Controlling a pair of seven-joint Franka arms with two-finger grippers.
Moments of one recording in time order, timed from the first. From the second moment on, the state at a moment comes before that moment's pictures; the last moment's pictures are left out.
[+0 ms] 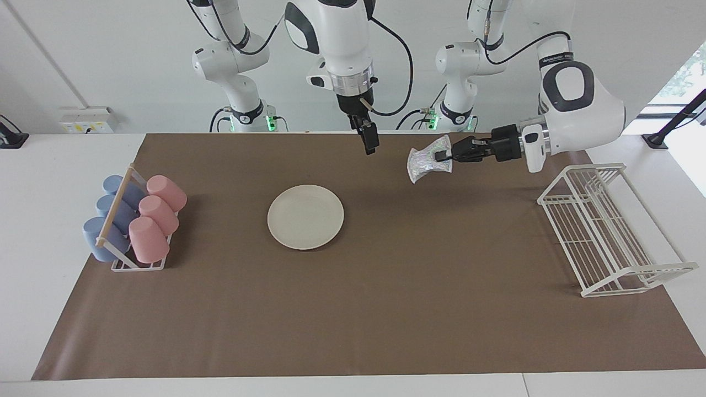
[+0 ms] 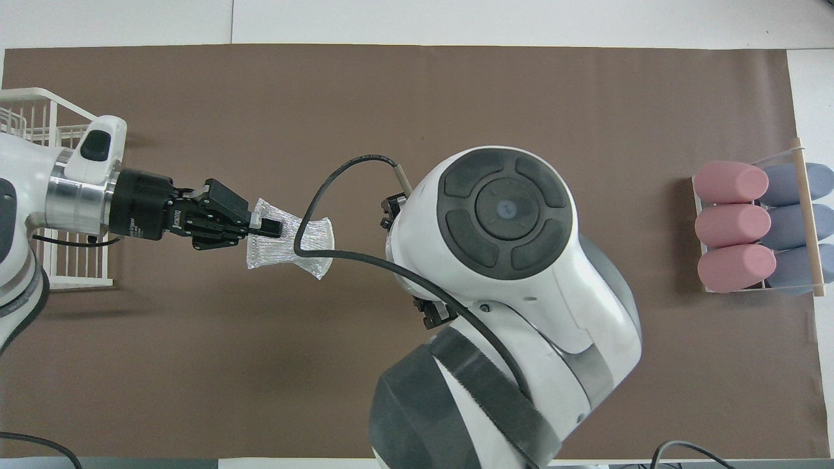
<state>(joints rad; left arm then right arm) -0.05 0.02 -0.04 -1.99 -1.14 1.61 0.05 0.48 0.15 0.19 -1.54 0.11 1.78 1.89</state>
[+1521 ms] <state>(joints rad) -0.17 -0.02 -0.03 -2.18 -1.38 1.67 0.34 0.48 0.09 0.20 -1.79 0.28 2.11 1.94</state>
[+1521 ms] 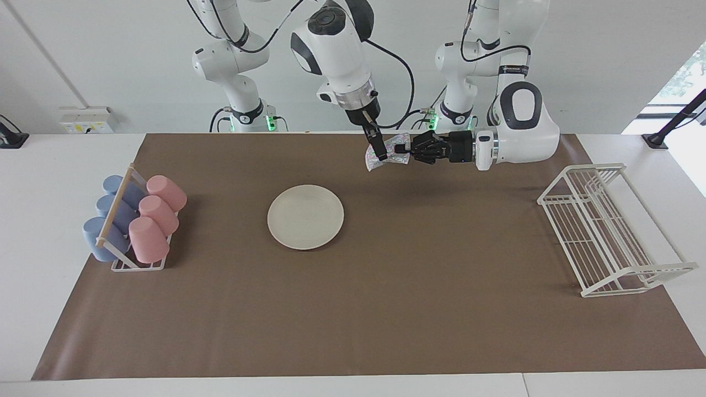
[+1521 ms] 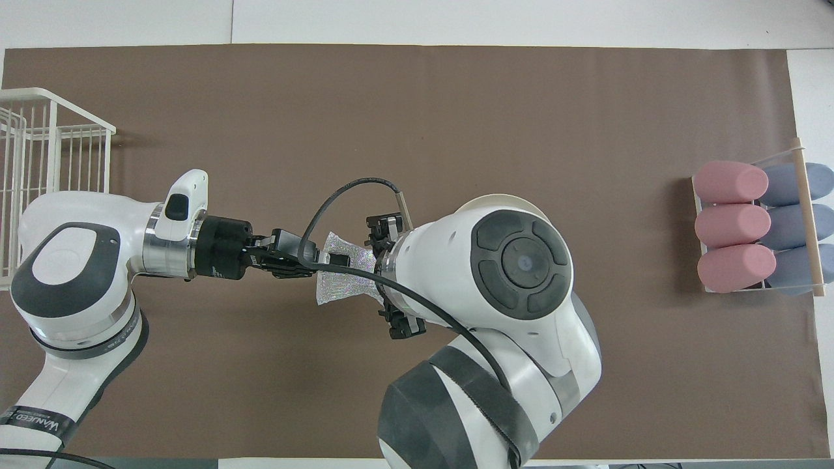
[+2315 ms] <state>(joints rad) -0.17 -0.02 -0.03 -2.19 -1.38 1.66 0.34 0.48 0.04 0.20 -1.85 0.30 2.14 1.95</state>
